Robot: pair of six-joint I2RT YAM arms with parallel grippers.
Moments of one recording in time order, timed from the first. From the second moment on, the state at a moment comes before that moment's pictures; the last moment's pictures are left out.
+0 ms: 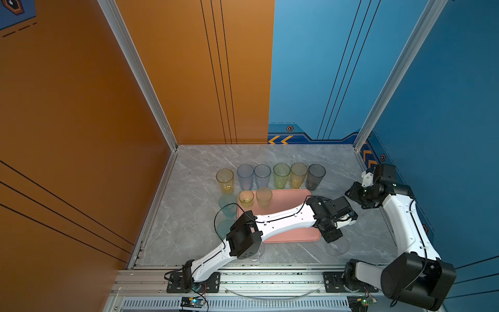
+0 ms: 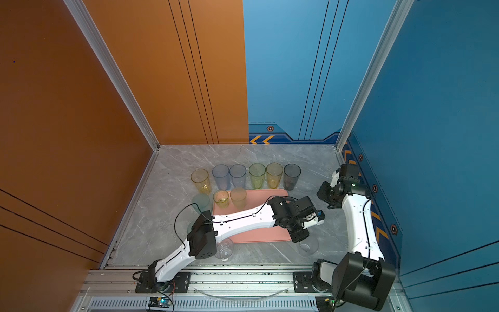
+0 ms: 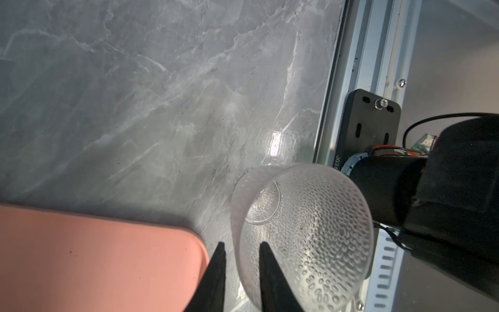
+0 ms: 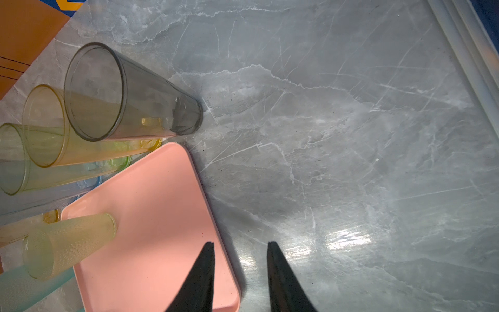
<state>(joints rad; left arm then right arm) -1.24 2.40 2.30 -0.98 0.21 -0.03 -0.27 1.23 1.08 -0.94 -0.26 0.26</state>
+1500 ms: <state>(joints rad) -1.23 2.31 2.27 -1.05 0.09 0.09 -0.26 1.22 1.07 -0.93 -0.27 0.24</state>
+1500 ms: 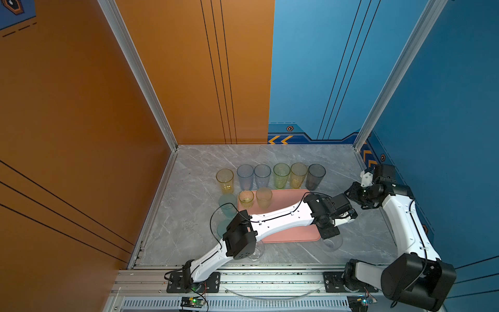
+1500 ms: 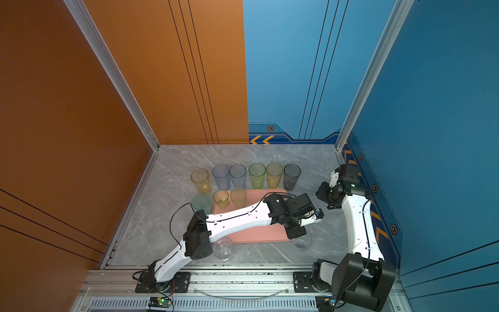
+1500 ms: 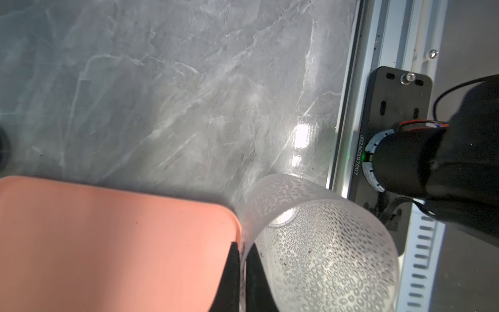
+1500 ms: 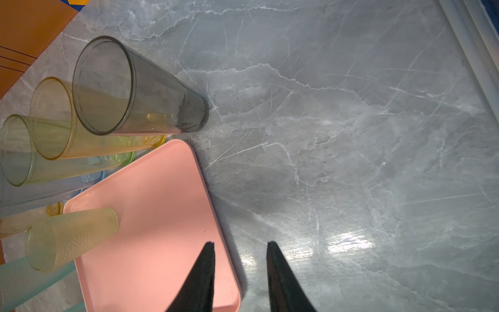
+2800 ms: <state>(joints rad) -0.80 2.16 2.02 -1.07 -0.04 0.14 0.14 1.30 1.17 -0.93 -0.14 0.26</state>
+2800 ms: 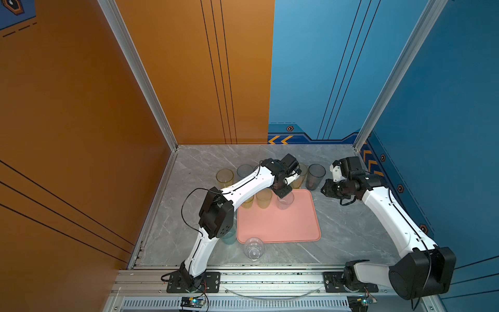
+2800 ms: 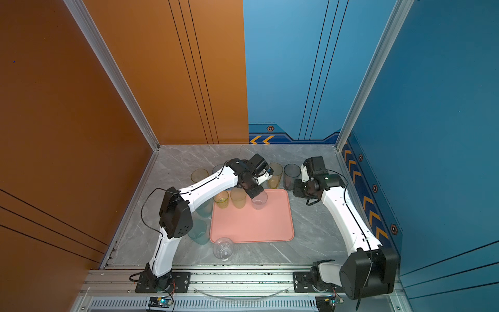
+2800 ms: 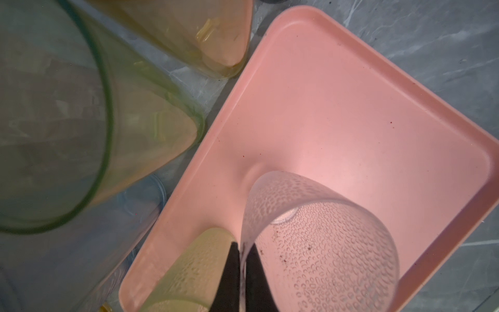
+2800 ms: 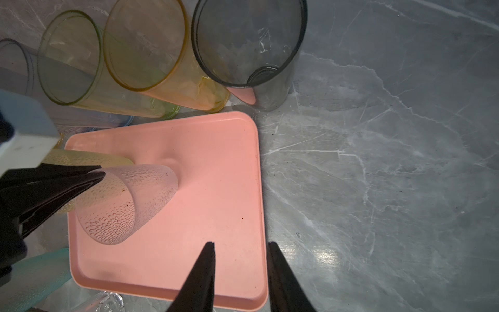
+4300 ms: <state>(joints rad) -0.78 2.20 2.06 -1.08 -0.05 0.12 0.19 1.34 1.19 -0.93 -0.11 0.27</state>
